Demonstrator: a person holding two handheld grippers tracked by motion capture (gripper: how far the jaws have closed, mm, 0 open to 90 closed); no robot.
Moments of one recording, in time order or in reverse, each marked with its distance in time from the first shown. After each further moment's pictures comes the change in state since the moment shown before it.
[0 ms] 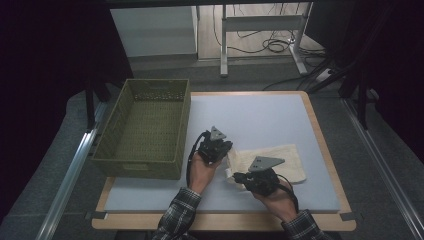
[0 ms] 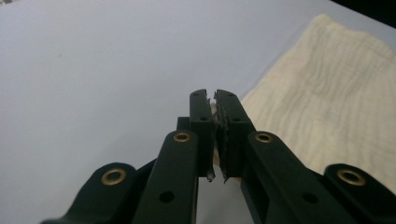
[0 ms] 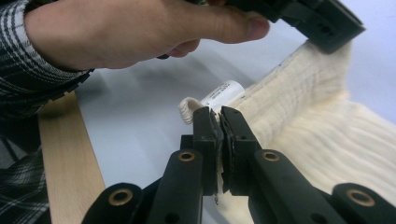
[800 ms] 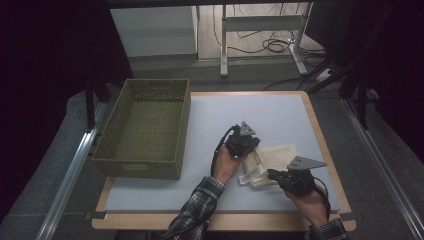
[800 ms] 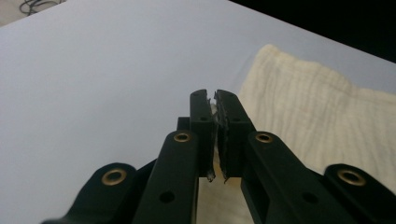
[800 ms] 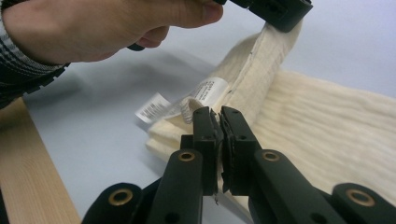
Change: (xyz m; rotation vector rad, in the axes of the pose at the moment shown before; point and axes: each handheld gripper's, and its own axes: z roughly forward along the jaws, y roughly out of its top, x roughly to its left) left arm -0.040 0.042 0.059 -0.019 -0.116 0.120; right arm -0.047 -0.047 -0.063 -0.044 -0.147 0.132
